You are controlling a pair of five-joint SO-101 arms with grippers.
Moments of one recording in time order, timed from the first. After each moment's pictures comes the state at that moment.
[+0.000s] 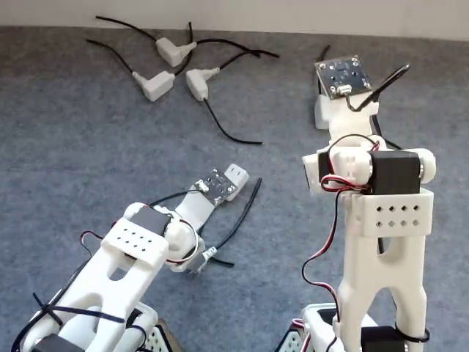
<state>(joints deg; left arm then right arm) 18.1 -36.4 61.9 61.8 -14.3 -10.1 -26.9 -2.9 98.9 12.6</state>
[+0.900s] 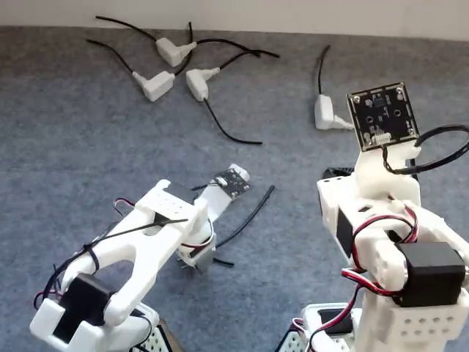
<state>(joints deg) 20.4 -10.9 48.6 63.6 -14.3 -10.1 -46.2 -2.7 98.9 12.6</state>
